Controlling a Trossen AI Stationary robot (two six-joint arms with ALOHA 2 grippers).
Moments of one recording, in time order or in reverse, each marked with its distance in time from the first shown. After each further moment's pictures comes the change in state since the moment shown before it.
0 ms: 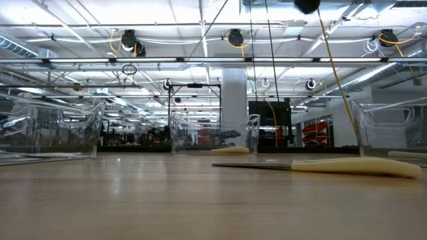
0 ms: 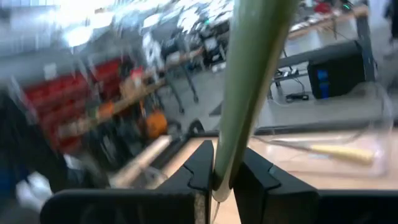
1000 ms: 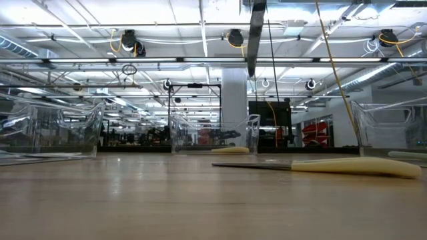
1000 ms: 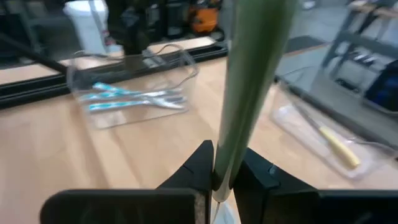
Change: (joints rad) left arm -0.118 -0.087 0.004 0.441 0.221 0.328; right arm 0.113 -0.166 0.001 -0.353 -0.433 -0.377
